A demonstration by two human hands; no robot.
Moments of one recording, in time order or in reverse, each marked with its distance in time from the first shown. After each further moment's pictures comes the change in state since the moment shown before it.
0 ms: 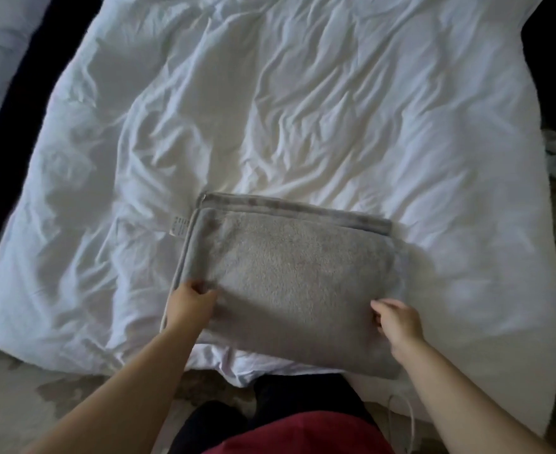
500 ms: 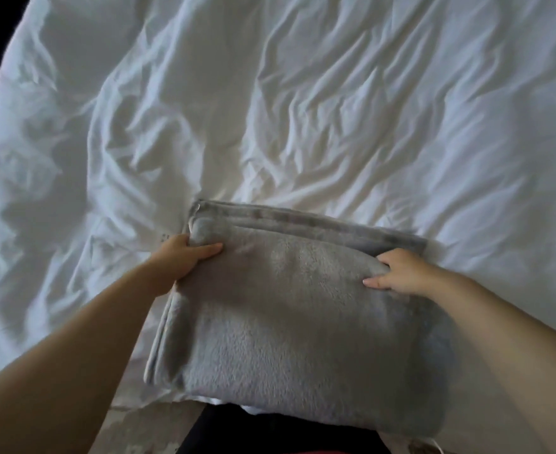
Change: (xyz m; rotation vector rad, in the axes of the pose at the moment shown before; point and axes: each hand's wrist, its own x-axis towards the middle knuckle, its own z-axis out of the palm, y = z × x) left_hand 0.120 0.095 -0.032 -0.171 -0.336 0.036; right_hand 0.077 -0.152 0.034 -1.050 -0.560 -0.431
